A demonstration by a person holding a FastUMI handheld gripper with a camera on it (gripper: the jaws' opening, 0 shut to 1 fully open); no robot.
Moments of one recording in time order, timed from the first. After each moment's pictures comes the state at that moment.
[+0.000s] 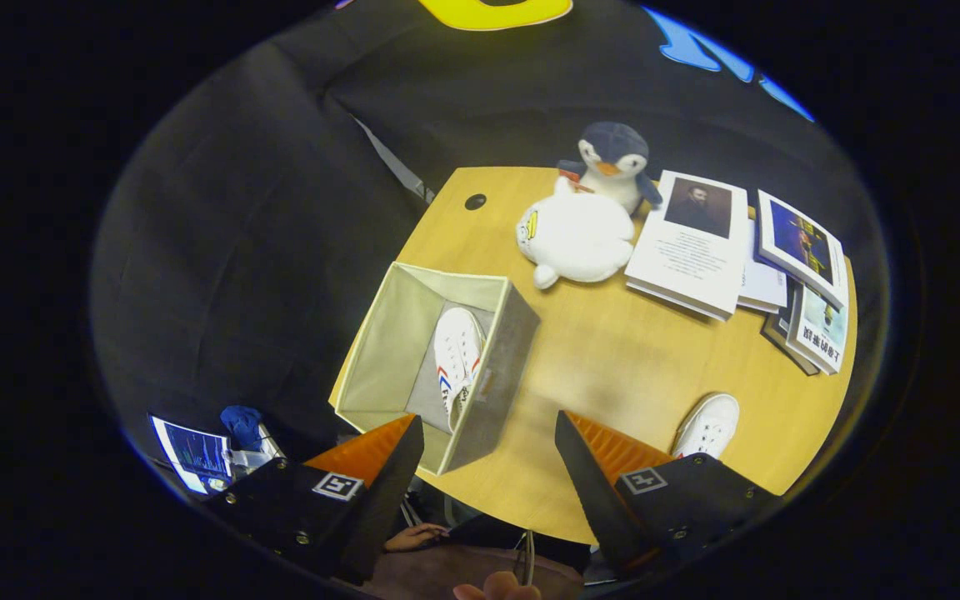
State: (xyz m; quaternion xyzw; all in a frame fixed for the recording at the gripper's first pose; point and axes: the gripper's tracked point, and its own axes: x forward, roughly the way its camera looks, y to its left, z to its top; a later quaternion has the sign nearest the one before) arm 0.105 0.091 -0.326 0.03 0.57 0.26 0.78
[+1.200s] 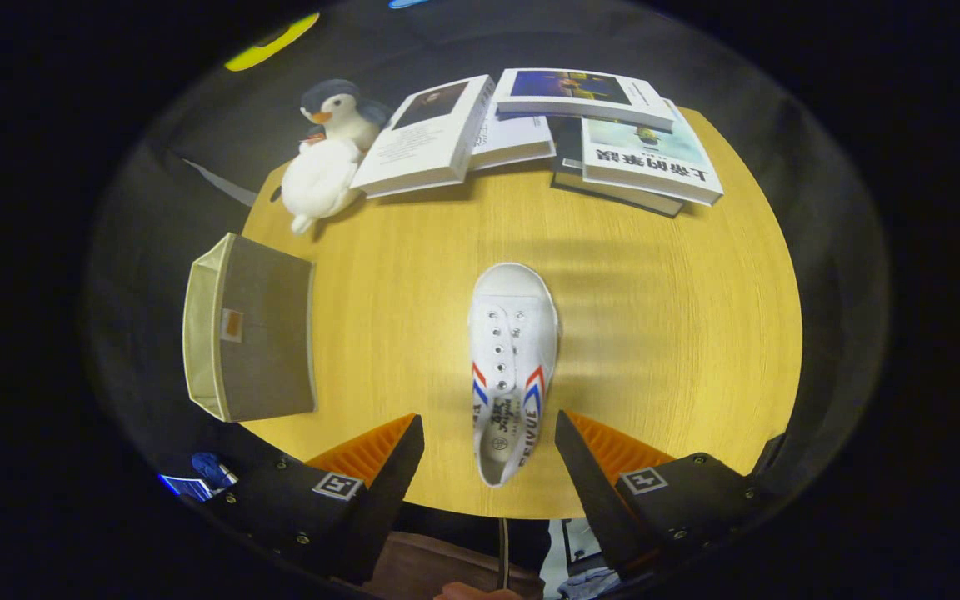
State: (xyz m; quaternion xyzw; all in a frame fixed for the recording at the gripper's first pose) arm 0.055 -0.149 -0.454 0.07 0.64 0.05 0.76
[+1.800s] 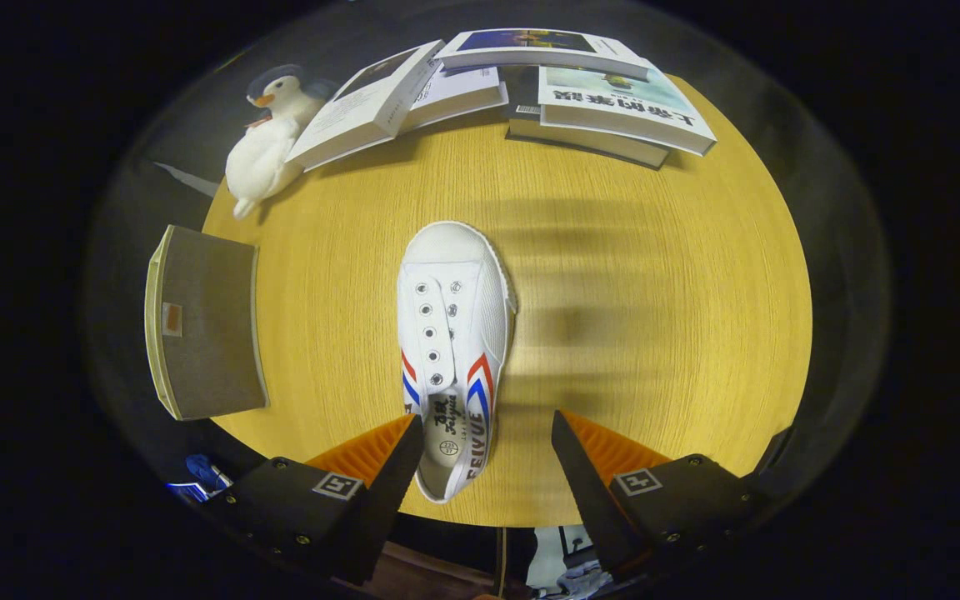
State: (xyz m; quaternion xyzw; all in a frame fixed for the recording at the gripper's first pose) arm 0.050 -0.176 -0.506 0.06 0.67 0.03 0.74
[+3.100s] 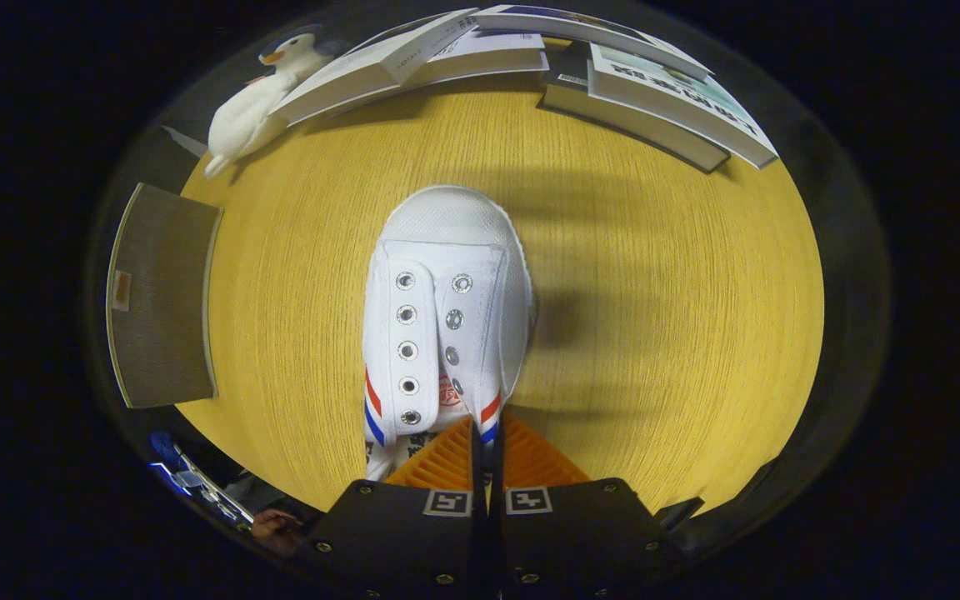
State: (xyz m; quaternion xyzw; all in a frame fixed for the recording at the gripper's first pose) arm 0.059 -0.170 -0.559 0.00 0.68 0.05 0.73
